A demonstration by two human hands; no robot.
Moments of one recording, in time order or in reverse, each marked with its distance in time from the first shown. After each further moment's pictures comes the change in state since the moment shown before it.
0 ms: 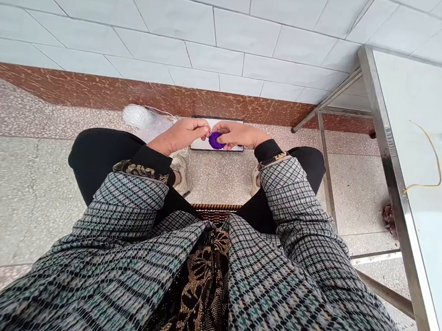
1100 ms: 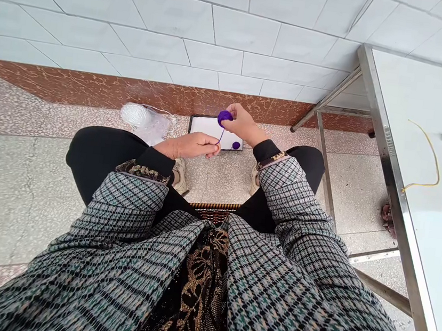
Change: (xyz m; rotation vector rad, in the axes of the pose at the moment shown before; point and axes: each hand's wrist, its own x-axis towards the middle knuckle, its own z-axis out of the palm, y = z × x) left_hand -0.006 0.017 0.015 -0.050 -0.447 0.013; right_hand 0.016 0.005 -0.004 -0.187 0.563 -0.163
